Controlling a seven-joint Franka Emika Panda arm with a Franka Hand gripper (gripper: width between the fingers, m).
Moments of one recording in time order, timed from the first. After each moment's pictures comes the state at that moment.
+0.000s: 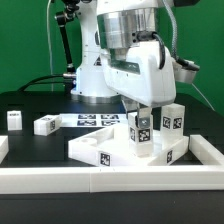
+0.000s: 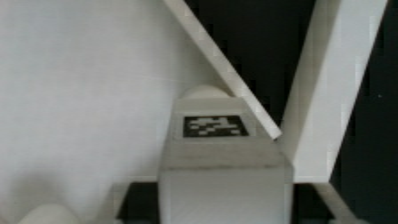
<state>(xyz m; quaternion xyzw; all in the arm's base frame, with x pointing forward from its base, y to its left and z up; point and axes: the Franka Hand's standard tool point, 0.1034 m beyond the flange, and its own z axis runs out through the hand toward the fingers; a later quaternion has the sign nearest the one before) 0.609 0.020 0.081 -0.80 0.60 0.02 0.06</state>
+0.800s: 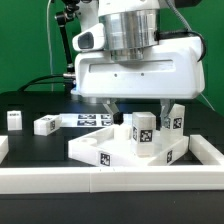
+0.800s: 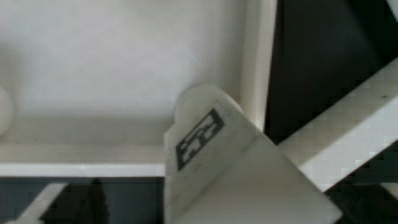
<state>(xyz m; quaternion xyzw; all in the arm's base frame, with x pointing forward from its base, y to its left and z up) 0.609 0.022 0.080 -0.95 0.30 0.00 0.07</state>
